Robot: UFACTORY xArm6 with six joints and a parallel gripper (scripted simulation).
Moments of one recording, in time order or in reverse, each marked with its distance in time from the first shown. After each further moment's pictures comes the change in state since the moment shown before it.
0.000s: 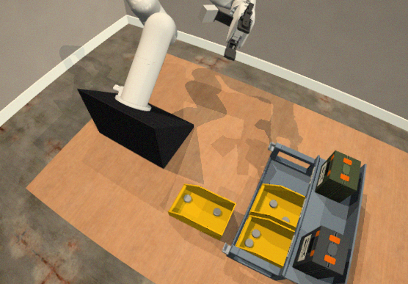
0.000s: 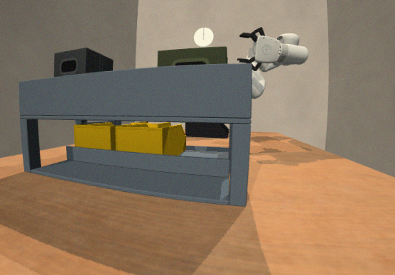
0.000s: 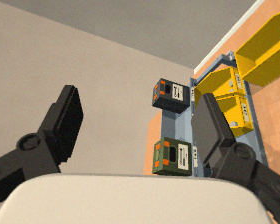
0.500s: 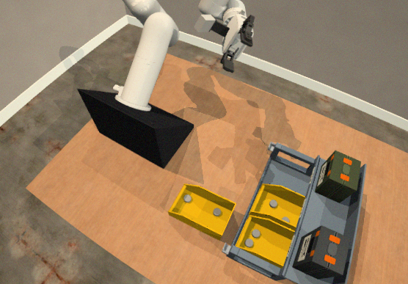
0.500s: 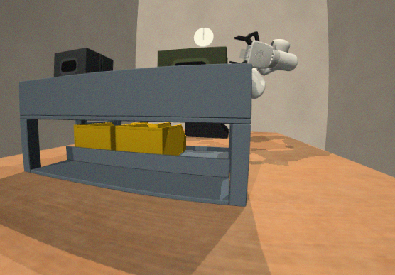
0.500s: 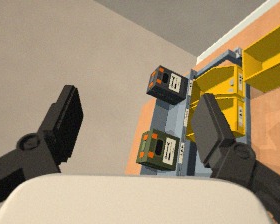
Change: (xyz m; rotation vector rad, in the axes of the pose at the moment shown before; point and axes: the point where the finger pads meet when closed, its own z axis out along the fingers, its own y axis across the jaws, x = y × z) arm -0.012 0.015 0.028 0.074 -0.121 -0.120
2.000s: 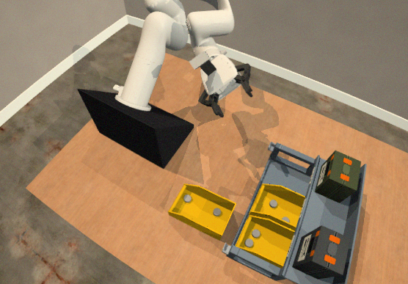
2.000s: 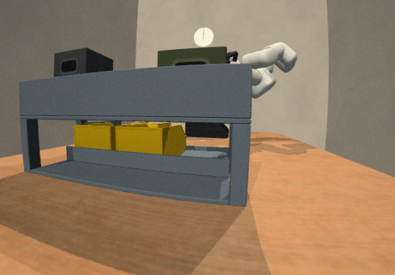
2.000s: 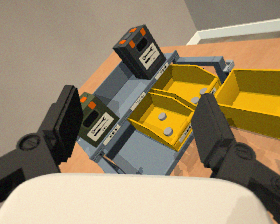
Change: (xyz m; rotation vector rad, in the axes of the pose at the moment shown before) arm -0.028 0.071 0.096 0.195 -0.320 -0.500
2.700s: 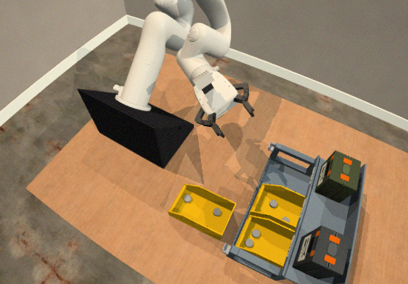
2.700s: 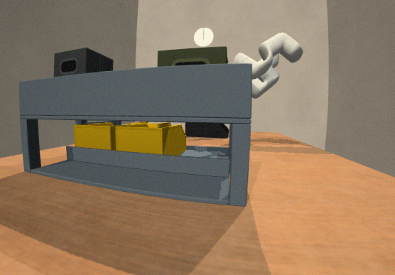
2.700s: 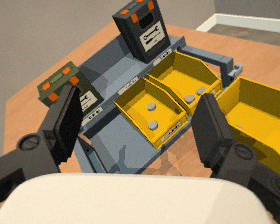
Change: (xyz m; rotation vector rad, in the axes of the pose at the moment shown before) arm -0.016 0.023 0.044 0.122 -0.164 -0.178
